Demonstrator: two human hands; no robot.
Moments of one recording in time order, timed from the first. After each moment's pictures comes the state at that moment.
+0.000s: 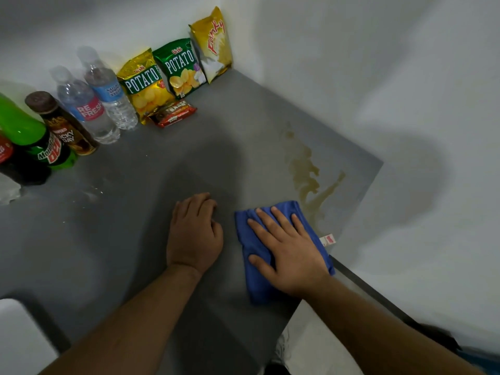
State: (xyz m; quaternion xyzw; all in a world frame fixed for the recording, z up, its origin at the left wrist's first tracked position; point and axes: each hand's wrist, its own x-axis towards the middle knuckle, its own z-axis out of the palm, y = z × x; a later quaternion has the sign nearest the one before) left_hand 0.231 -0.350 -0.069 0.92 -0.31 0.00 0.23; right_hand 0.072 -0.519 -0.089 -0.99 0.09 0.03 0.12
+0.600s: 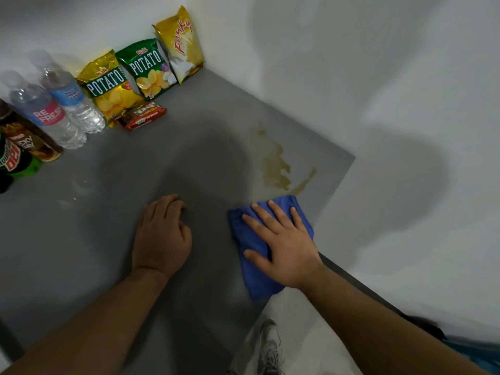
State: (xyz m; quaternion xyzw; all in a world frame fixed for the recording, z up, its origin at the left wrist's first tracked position) left_hand 0.224 -0.357 -0.069 0.93 -0.31 0.02 0.19; right_hand 0.044 -0.568 -0.086 -0.99 0.11 0.02 0.12
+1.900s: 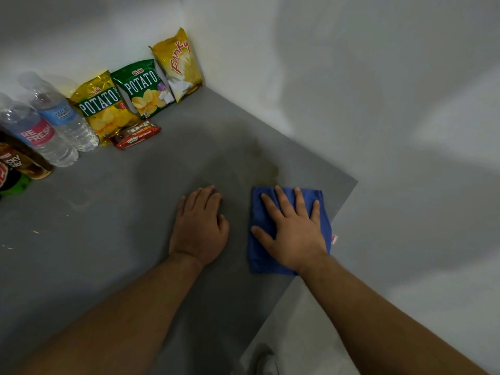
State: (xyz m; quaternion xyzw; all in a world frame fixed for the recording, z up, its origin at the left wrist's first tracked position) left_hand 0.227 -0.473 -0.076 0.92 -0.35 0.00 0.18; right_hand 0.094 -0.654 -0.087 -0.97 0.22 0.03 0.09
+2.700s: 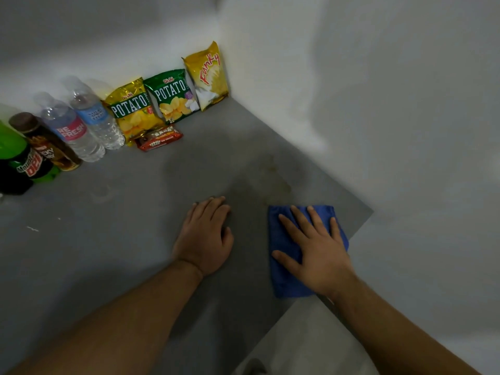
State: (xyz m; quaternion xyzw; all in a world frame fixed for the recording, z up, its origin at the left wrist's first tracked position) left_hand 0.229 -0.473 -0.075 0.92 -0.34 0.00 0.19; right_hand 0.075 -0.704 -0.087 -0.99 0.12 0.02 0.10
